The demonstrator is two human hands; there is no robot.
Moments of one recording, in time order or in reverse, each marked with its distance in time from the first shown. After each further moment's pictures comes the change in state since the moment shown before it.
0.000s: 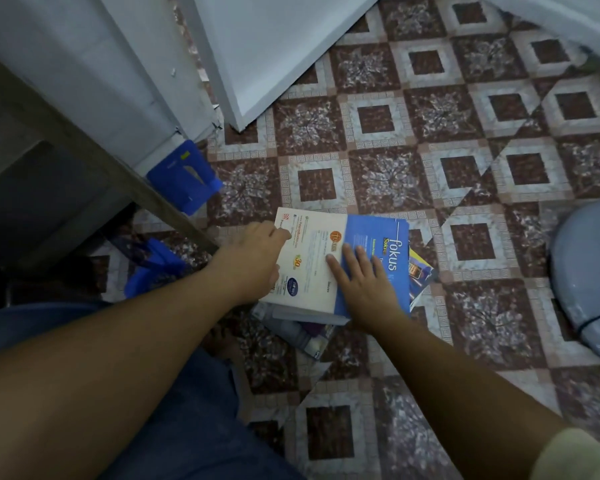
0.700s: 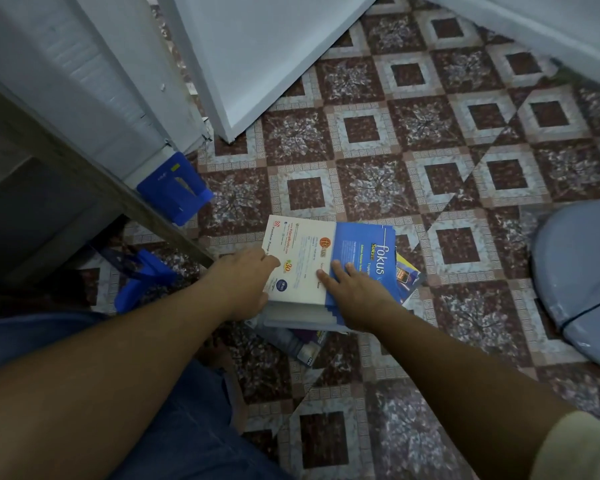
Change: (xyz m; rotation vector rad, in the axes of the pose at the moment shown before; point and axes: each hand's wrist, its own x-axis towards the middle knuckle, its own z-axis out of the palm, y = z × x) left_hand -0.005 0.002 0.003 0.079 -0.212 0.040; right_hand -0.005 0.010 -0.022 0.066 -0.132 -0.117
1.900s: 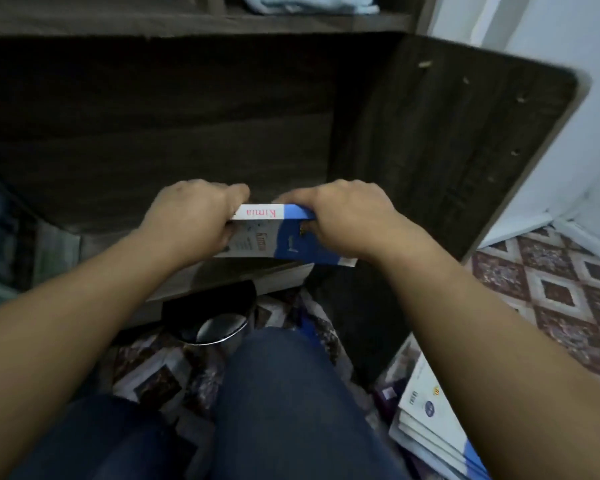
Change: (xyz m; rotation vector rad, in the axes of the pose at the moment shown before) left_hand -0.401 -0.190 -0.118 0.181 0.819 -0.655; right_hand -0.132 -0.361 -0.355 -0.257 0.718 -0.498
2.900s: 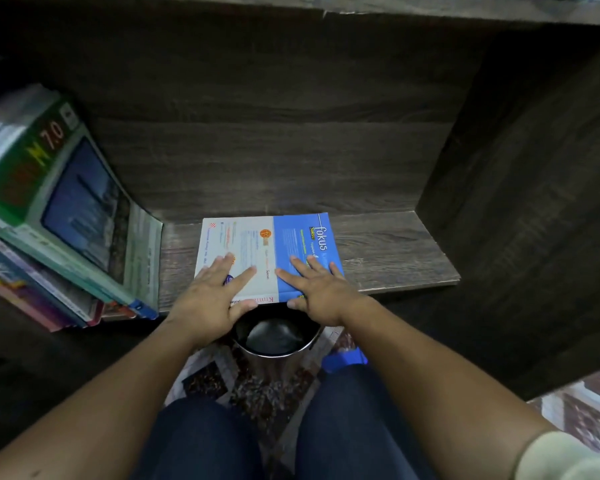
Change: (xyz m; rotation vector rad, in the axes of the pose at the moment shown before) left_hand -0.108 -0.120 0.203 -0.322 -0.358 -0.339; right_hand 0.128 -0.091 0.206 0.165 -0.391 -0.213
